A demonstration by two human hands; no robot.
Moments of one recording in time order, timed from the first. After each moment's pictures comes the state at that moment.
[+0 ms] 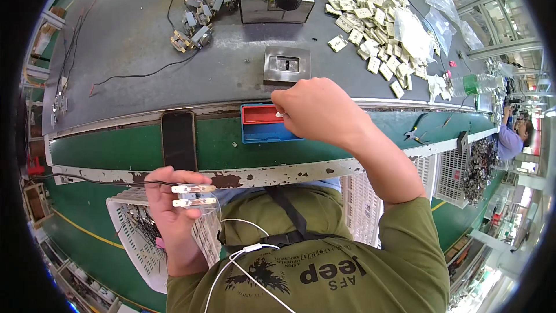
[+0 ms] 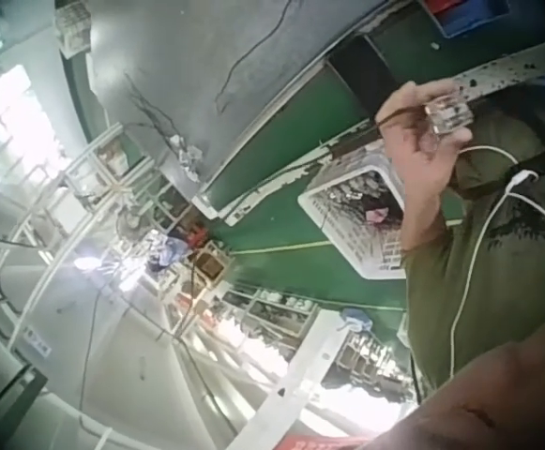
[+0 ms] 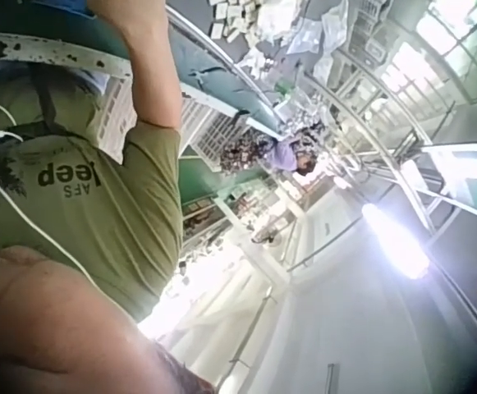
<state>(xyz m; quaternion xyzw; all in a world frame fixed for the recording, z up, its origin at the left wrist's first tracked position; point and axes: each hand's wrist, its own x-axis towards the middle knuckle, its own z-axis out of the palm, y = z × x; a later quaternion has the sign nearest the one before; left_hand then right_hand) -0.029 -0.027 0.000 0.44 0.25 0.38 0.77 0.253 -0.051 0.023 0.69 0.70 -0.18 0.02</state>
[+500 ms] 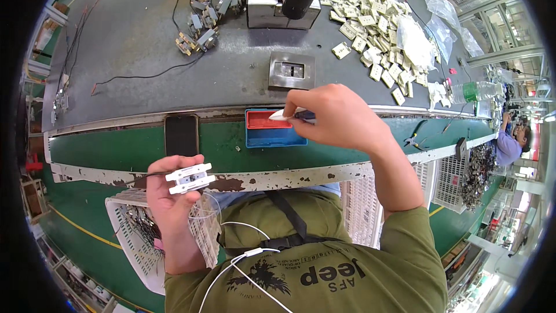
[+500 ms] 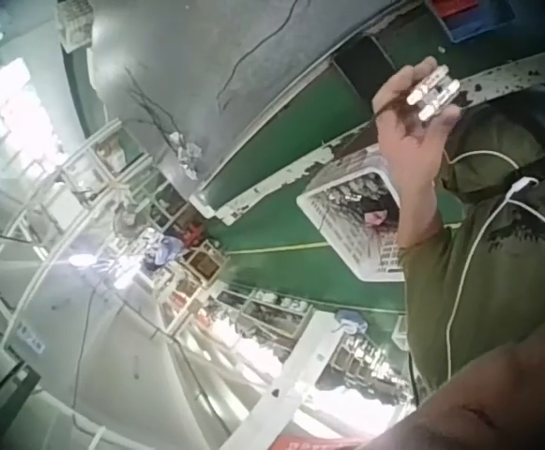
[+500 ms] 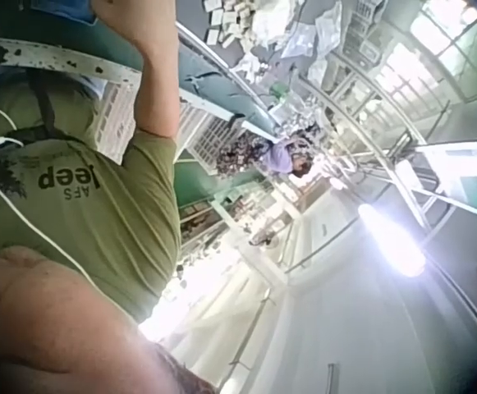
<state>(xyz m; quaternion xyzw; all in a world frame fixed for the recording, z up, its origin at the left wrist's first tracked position) -0.028 -0.007 -0.008 0.46 0.26 0.40 0.74 0.261 -0.061 0.034 0.67 0.67 -0.25 -0.19</state>
